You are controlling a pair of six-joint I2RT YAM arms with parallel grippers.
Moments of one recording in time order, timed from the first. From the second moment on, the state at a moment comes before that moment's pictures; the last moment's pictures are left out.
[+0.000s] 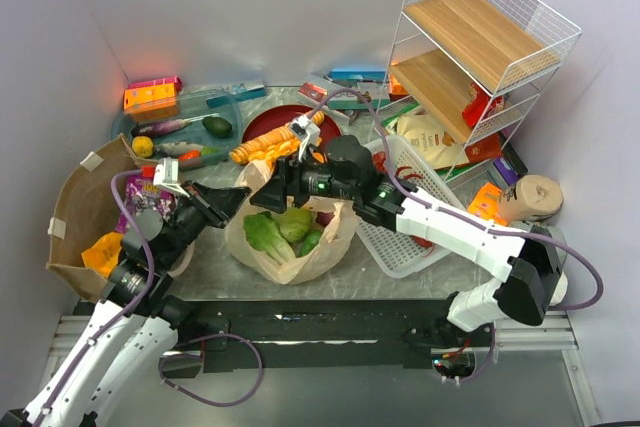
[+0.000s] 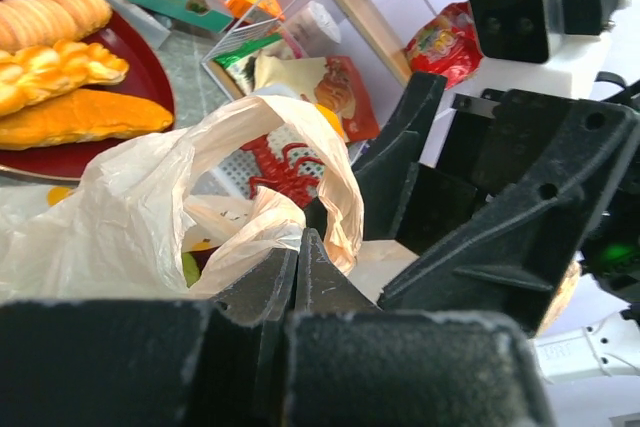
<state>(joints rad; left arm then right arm) -0.45 0.46 0.59 -0.09 0.14 -0.81 0.93 1.42 1.22 -0.02 -0.34 0.60</state>
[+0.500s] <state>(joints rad) -0.45 0.44 0.54 -0.02 0.14 -0.82 0.90 1.43 1.27 -0.04 -0.36 0.58</state>
